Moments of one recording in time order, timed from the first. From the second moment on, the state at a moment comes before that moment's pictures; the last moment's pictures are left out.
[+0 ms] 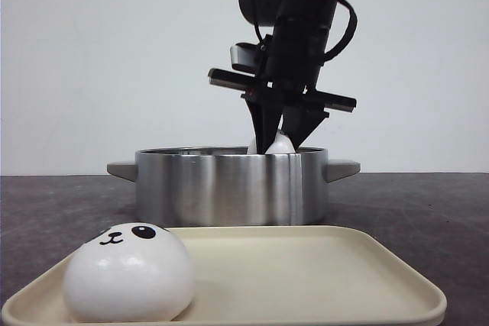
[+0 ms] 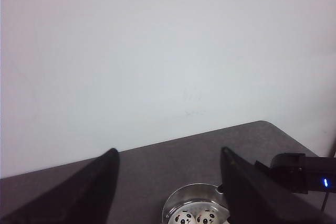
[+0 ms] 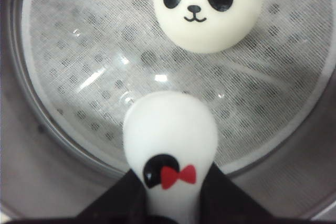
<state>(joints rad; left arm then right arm) -0.66 1.12 2.49 -1.42 -0.26 -0.04 0.62 1.95 1.61 -0.89 -0.10 0.34</state>
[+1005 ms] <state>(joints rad) -0.66 1.12 2.49 -1.42 -0.26 -0.04 0.63 2.01 1.64 -0.91 -0.10 0.33</state>
